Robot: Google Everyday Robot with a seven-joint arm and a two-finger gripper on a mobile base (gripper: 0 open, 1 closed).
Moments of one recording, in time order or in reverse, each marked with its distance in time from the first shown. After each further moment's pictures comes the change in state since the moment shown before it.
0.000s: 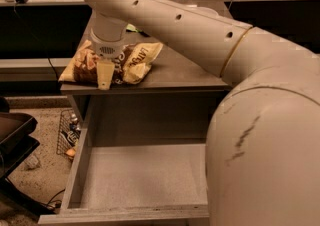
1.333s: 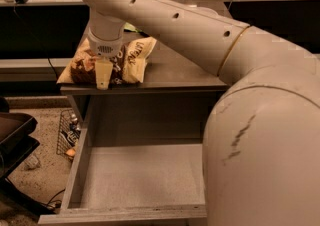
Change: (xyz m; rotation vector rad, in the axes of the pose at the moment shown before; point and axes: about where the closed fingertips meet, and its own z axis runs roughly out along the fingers) arm -0.003 -0.002 -0.006 0.000 0.002 -0.003
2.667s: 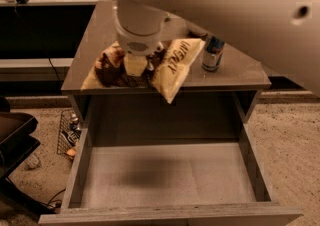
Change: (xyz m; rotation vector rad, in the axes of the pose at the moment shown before) arm 0.062 0.083 -0.142 0.210 0.108 0.082
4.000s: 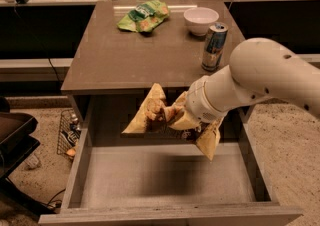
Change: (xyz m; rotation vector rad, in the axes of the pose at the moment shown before) arm 0.118 0.098 0.080 -0.137 -0.382 0.131
